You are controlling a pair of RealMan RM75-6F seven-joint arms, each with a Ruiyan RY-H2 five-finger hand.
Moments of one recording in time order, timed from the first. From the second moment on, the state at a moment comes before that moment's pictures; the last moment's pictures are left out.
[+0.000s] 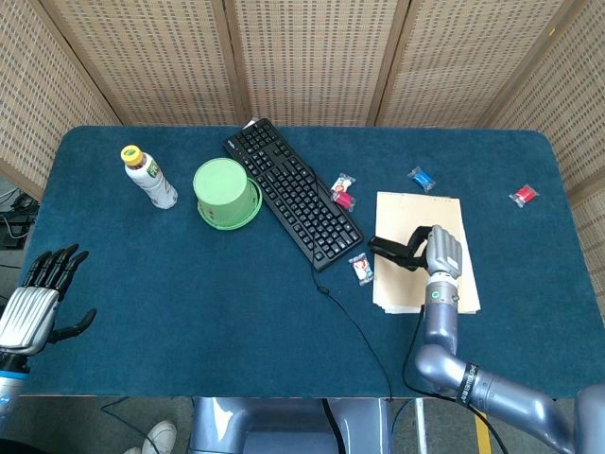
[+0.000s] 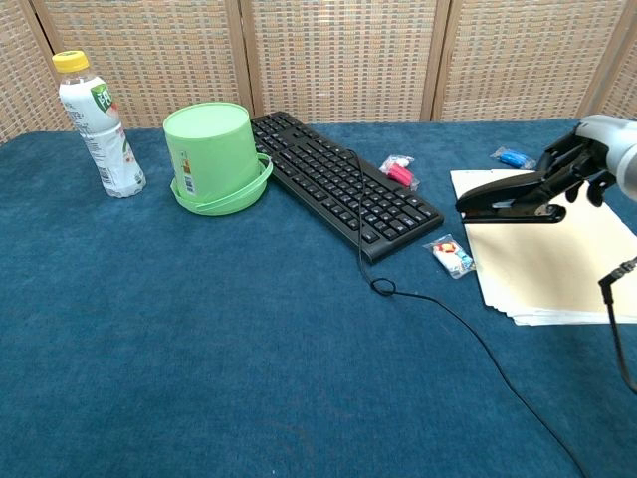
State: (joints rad) left arm -0.19 -1.11 -0.02 -1.62 1.54 1.41 -0.02; right arm 0.67 -1.65 0.50 -1.45 -0.44 1.20 -0.40
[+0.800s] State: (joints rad) left arm -0.19 -1.11 -0.01 -1.64 1.55 1.40 0.01; right arm 0.61 -1.65 0.49 -1.29 -0.43 1.11 -0.30
